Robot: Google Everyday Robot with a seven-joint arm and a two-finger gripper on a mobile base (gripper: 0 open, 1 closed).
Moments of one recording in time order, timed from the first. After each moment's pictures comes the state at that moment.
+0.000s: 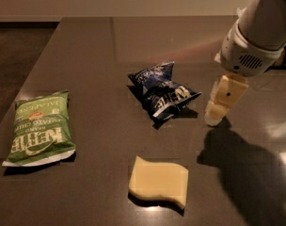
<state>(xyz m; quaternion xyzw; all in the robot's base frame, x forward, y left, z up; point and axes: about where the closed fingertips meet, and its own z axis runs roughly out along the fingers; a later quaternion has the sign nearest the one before) 0.468 -0.174 0.931 -0.57 0.81 0.01 0.15</state>
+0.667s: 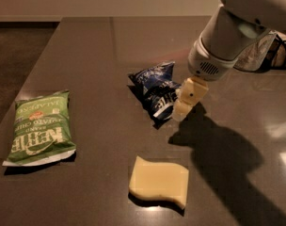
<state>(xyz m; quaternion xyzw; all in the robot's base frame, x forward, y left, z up) 0.507 -0.123 0.896 -0.55 0.82 0.03 0.18</state>
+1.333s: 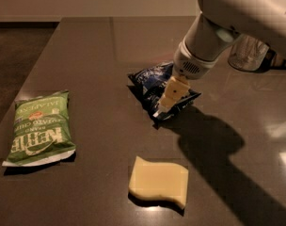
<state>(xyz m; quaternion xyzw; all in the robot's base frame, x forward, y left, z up) 0.541 -0.098 0.879 -0.53 0.82 0.04 0.19</state>
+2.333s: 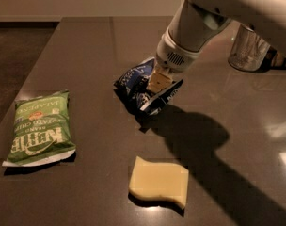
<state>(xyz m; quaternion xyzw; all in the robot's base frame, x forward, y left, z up) 0.531 -0.048 0.898 -0.57 0.79 0.10 0.19</state>
